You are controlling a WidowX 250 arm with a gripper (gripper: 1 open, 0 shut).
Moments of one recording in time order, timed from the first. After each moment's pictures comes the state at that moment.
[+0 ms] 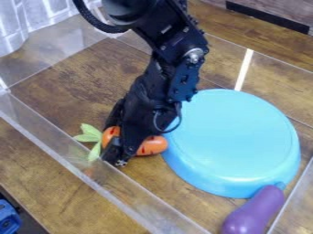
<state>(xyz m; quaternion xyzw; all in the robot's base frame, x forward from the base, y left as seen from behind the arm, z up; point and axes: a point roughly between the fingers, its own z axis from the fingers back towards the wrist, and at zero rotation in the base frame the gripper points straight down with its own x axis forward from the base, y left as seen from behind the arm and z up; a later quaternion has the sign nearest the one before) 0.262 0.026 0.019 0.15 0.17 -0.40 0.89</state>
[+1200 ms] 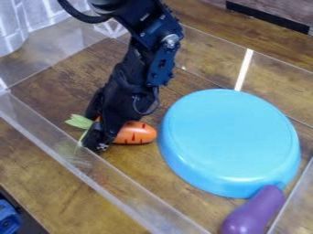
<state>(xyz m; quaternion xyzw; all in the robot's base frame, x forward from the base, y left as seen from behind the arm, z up) 0.266 0.055 0.018 0.15 0.19 -0.38 0.89</state>
